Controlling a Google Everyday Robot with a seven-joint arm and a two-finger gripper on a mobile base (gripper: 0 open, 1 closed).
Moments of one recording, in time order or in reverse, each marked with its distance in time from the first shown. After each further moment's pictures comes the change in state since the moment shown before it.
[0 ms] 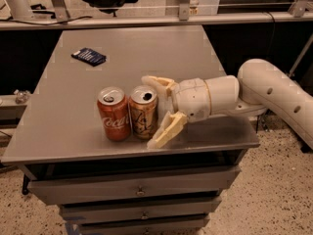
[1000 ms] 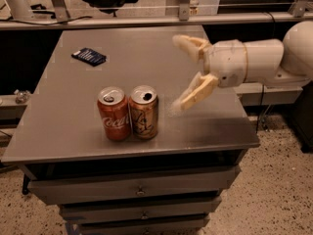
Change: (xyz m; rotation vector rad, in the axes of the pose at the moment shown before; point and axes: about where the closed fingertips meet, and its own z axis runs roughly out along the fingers) arm -0.057 -0.048 -0.074 0.162 0.027 -0.090
